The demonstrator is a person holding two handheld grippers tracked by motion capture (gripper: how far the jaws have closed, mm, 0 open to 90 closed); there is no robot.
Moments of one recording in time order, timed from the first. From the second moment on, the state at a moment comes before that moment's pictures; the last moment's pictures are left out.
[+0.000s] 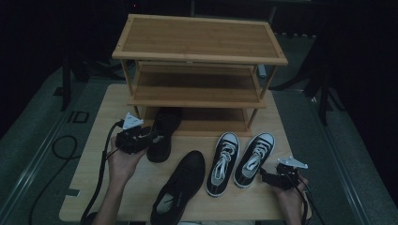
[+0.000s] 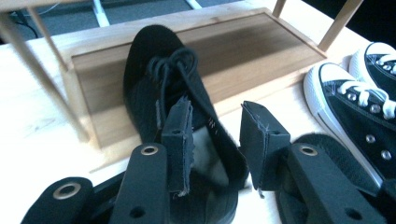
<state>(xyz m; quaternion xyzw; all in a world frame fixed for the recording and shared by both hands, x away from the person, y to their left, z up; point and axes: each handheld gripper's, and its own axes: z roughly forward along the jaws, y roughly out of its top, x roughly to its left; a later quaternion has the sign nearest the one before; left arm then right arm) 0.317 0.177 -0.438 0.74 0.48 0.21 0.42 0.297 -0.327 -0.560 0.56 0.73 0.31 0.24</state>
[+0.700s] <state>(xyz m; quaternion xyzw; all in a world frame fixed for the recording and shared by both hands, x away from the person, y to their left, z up) 0.285 0.189 -0.508 0.77 0.50 0.18 0.35 0.296 -0.327 -0.560 0.56 0.73 0.31 0.24</state>
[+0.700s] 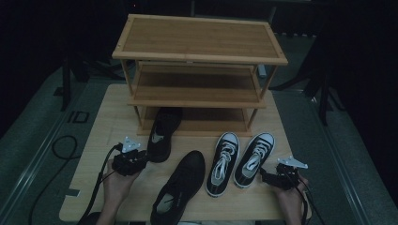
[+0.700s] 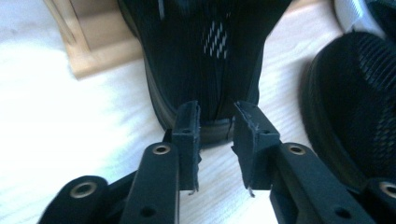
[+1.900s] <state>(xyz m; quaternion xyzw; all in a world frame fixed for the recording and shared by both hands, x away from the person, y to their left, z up) 0.312 0.168 -0.539 0.80 0.50 0.17 0.29 0.297 -0.327 -0.560 0.56 0.73 0.31 0.24</state>
